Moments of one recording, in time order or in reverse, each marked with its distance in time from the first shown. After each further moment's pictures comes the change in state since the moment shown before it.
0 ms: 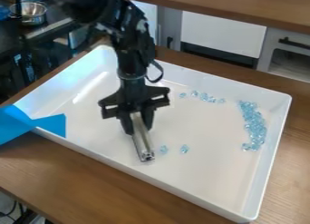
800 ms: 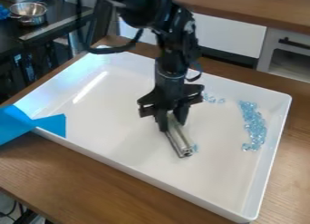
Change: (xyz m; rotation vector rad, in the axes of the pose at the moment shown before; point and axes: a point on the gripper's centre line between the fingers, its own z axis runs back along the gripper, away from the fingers) arm -0.014 -0.061 -0.007 -0.006 0.004 0.065
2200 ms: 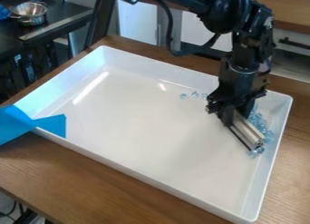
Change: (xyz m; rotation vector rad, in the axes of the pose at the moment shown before) arm -0.033 -0.096 -0.004 -0.033 0.052 0.024
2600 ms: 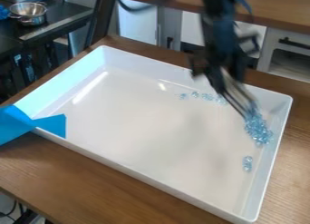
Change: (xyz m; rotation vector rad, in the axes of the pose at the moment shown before) arm 0.044 0.030 0.084 -0.170 0.030 -0.029
